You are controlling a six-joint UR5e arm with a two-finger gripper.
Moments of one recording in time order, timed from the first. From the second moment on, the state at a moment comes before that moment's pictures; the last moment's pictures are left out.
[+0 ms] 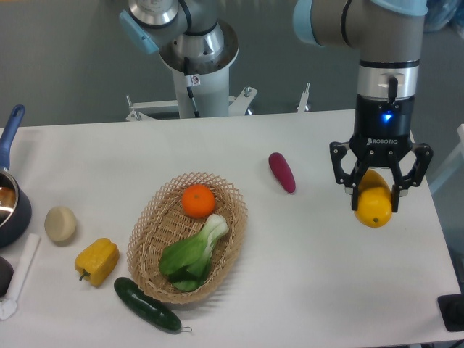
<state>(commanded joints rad) 2.73 -1.84 -1.45 -0.85 1.13 0.79</state>
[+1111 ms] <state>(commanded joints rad) 2.52 -1.91 -1.52 -0.84 1.19 0.61</state>
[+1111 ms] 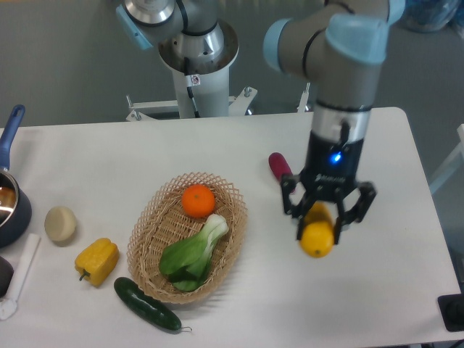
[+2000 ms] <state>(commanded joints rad) 2.26 -1.91 -1.71 -0.84 1.27 0.56</state>
